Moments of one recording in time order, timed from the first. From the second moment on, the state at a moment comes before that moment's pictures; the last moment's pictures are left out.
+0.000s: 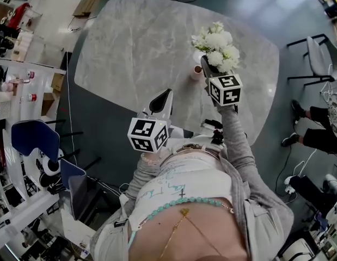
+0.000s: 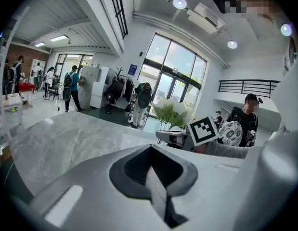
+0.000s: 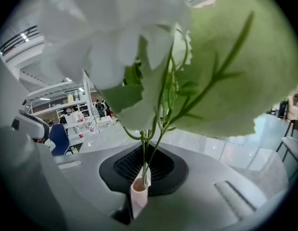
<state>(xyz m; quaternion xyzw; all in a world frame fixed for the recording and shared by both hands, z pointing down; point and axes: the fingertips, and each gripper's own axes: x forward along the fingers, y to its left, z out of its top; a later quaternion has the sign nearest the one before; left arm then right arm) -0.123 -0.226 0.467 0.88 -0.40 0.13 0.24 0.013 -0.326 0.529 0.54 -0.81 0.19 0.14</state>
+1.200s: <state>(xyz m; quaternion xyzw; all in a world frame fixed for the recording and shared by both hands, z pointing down) -0.105 -0.228 0.471 0.90 -0.35 0.13 0.23 0.011 -0.313 0.469 0.54 -0.82 0.16 0.11</state>
